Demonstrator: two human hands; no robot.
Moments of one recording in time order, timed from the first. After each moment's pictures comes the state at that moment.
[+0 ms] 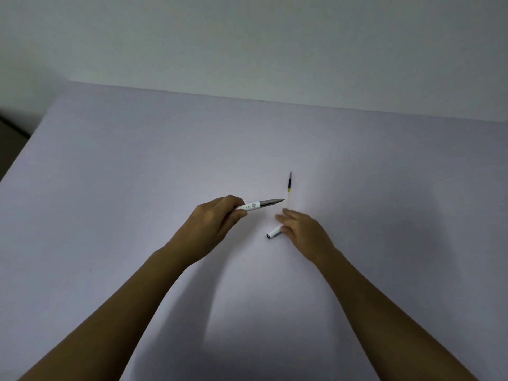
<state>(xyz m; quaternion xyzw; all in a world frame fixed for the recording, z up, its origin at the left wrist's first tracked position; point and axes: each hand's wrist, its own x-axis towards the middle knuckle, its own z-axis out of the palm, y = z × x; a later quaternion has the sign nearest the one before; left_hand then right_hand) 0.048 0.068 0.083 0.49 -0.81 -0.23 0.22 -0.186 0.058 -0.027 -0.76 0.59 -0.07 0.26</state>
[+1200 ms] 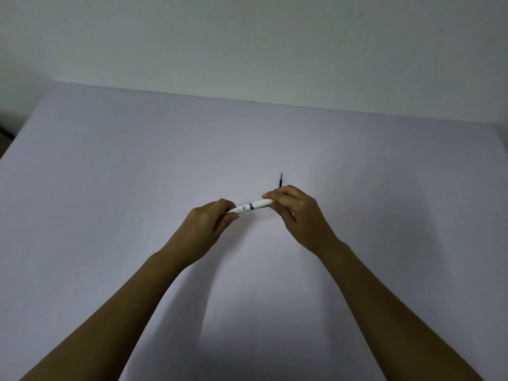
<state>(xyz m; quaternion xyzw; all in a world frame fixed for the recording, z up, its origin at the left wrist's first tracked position) 0.043 0.064 0.061 0.51 -0.79 -0.24 0.22 -0.178 0.051 0.054 -0.78 0.49 -0.31 0.21</state>
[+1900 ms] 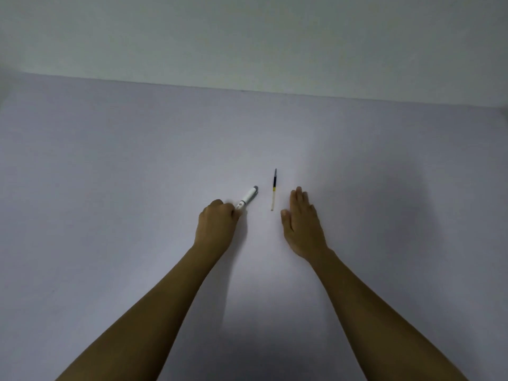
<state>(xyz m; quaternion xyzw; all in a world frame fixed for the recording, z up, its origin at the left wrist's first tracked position) -0.009 0.023 -0.007 0.67 -0.70 -0.23 0.06 -0.203 0.042 -0.055 -0.66 0.71 -0.09 0.26</state>
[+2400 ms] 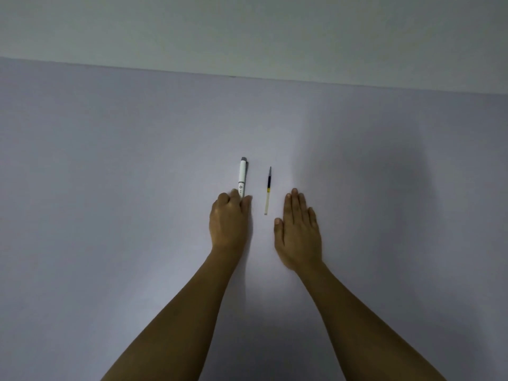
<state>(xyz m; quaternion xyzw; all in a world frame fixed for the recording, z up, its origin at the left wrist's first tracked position) -0.064 0.002 -0.055 0.73 -0.62 -0.22 0.20 -0.205 0.045 -0.081 -0.68 0.72 -0.03 0.14</state>
